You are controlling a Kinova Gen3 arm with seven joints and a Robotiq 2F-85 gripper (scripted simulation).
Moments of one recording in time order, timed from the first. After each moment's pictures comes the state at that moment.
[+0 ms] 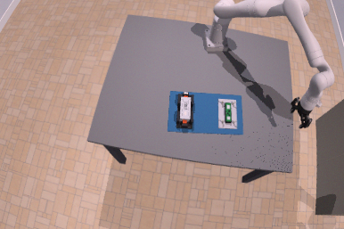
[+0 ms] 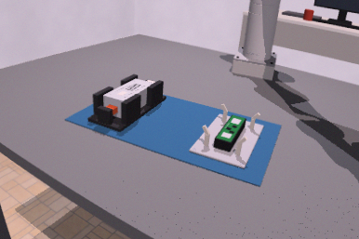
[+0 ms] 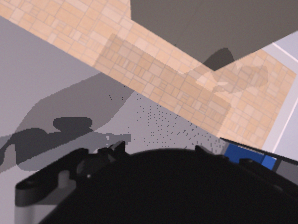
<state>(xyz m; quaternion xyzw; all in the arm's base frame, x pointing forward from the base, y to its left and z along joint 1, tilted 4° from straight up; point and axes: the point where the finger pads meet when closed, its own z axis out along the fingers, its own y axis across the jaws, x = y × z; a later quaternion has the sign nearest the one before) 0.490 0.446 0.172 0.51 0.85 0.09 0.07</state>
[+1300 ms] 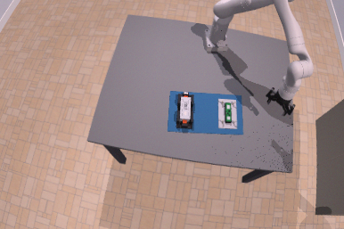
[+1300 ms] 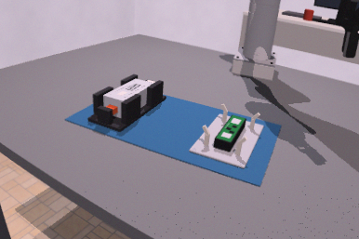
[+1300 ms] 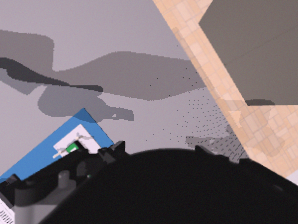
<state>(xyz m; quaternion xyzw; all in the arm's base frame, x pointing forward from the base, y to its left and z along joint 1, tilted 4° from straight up) 0.463 0.320 0.194 0.29 0.95 0.06 0.06</state>
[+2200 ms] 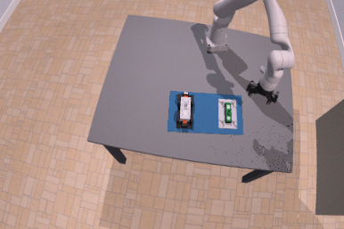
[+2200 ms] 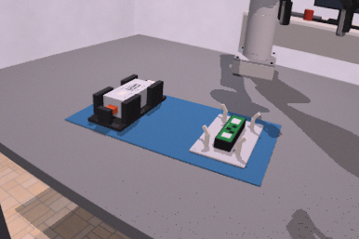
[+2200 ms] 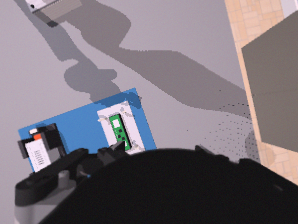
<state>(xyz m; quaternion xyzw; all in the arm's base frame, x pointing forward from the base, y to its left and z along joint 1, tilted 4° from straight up) 0.445 0.219 0.217 0.12 0.99 0.03 0.05</state>
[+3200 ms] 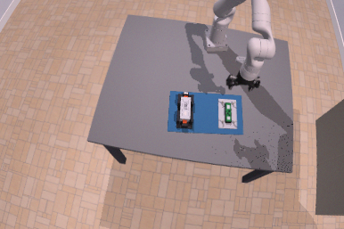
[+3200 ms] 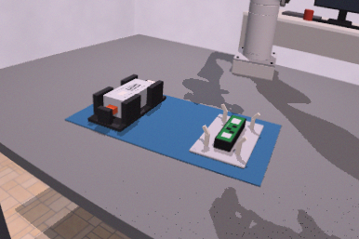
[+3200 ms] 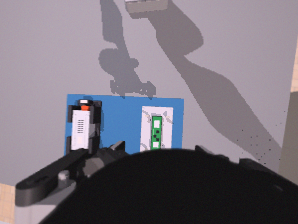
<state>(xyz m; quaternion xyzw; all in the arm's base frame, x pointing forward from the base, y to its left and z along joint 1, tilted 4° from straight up) 0.425 0.117 0.240 -0.07 1.00 0.00 0.03</state>
